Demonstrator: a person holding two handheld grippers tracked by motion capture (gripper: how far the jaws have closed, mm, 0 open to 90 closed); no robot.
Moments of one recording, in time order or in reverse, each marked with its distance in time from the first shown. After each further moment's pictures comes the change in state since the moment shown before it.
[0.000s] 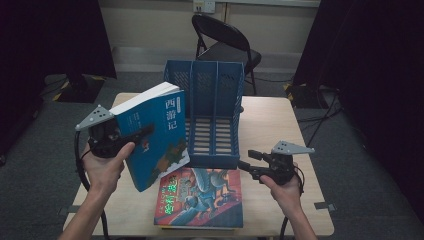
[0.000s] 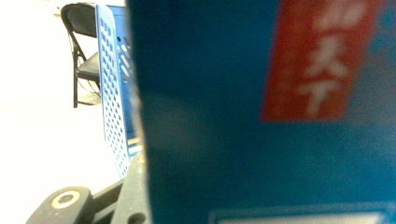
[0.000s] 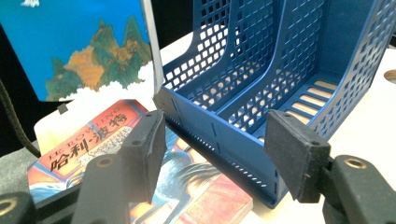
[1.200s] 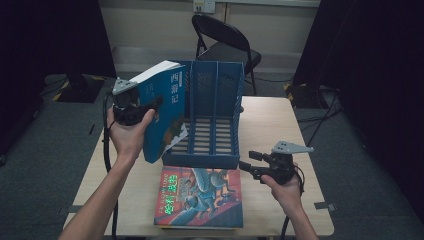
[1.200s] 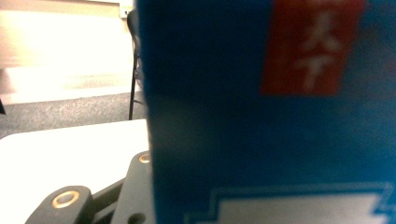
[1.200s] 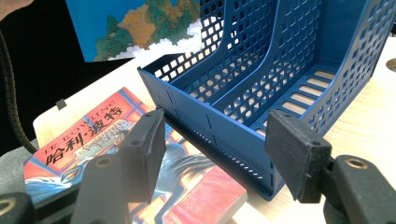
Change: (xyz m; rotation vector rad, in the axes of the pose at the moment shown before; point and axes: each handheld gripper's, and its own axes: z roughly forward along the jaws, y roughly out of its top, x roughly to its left) left arm 0.009 0.036 0.075 0.018 0.255 -0.019; right arm -0.010 -0.005 0.002 0.021 0.008 0.017
